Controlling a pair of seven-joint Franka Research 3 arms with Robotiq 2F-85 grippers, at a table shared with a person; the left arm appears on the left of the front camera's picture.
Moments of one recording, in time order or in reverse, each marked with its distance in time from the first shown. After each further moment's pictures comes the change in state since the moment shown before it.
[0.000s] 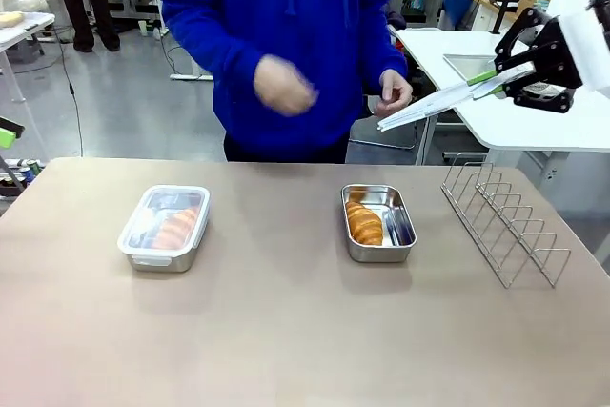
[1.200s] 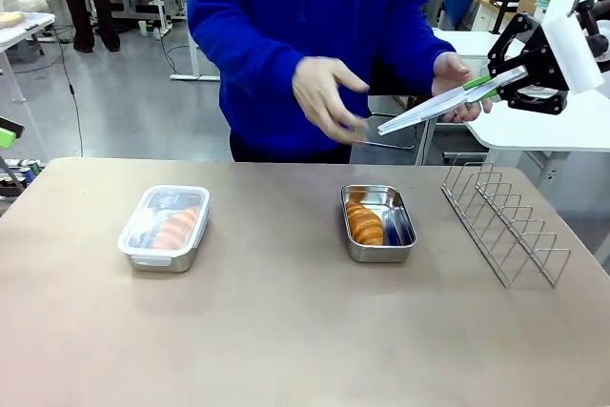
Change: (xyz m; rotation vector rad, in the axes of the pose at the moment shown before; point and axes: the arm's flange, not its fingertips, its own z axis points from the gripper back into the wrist) left arm 0.000 0.000 0.000 0.000 0.000 0.000; right arm -0.004 -0.002 -0.007 0.026 0.026 -0.008
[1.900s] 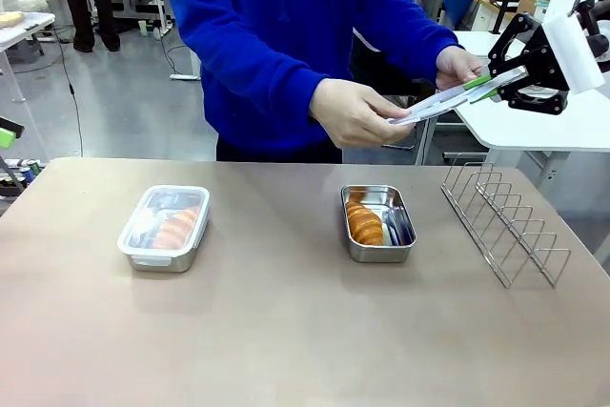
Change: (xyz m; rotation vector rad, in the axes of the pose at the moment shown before) left arm 0.000 0.000 0.000 0.000 0.000 0.000; right arm 0.000 0.000 0.000 0.000 0.000 -0.001
